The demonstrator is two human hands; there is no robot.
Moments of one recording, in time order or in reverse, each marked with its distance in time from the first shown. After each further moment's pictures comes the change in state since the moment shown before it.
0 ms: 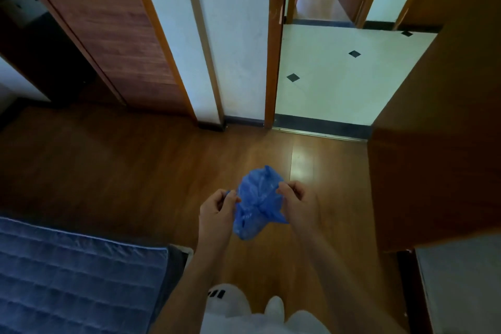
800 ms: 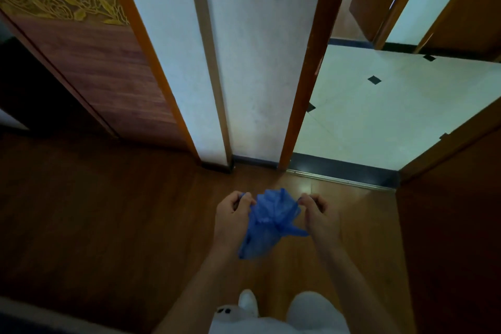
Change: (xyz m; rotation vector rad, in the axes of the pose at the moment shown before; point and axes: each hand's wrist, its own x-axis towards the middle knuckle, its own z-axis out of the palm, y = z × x) left_hand 0.400 0.059 0.014 -0.021 -0.100 -0.080; right_hand 0.345 -0.057 0.148 -0.020 0.087 0.060
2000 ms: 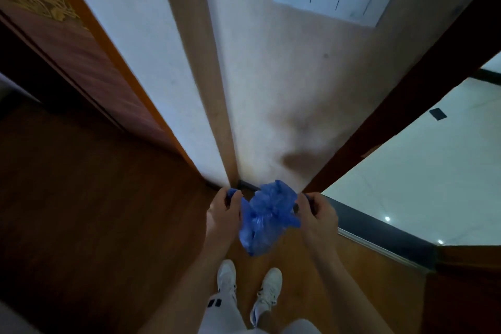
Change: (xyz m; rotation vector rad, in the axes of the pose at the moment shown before) left_hand 0.342 0.048 0.056 0.115 0.310 -0.172; right_hand 0.347 -0.071 0.109 -0.308 -0.150 -0.100
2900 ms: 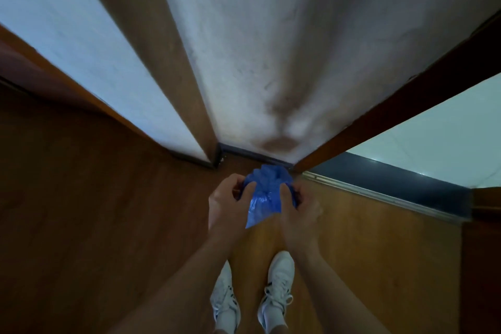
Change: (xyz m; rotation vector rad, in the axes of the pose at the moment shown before) left_hand 0.161 -0.269 0.142 0.107 -0.218 0.076; right_hand 0.078 0.276 0.178 -0.054 0.126 0.172
